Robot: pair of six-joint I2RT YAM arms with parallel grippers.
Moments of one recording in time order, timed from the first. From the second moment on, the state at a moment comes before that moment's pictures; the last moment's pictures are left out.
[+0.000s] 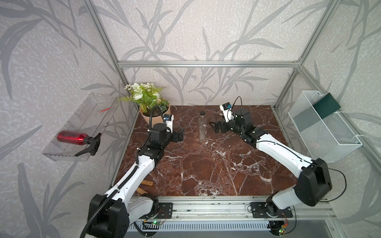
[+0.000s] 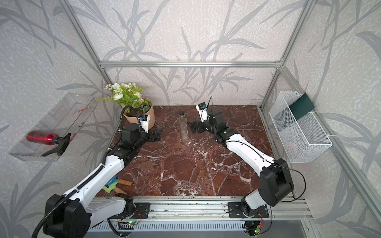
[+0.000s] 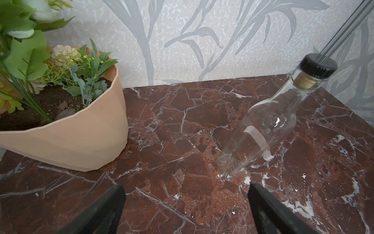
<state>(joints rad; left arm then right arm) -0.26 1.13 0.79 -0.05 0.02 -0.11 0.55 1.53 1.23 -0.09 -0.18 0.11</state>
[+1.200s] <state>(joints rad) -0.27 1.15 0.78 -0.06 0.02 -0.15 0.65 1.87 1.50 0.03 -0.10 -0.03</state>
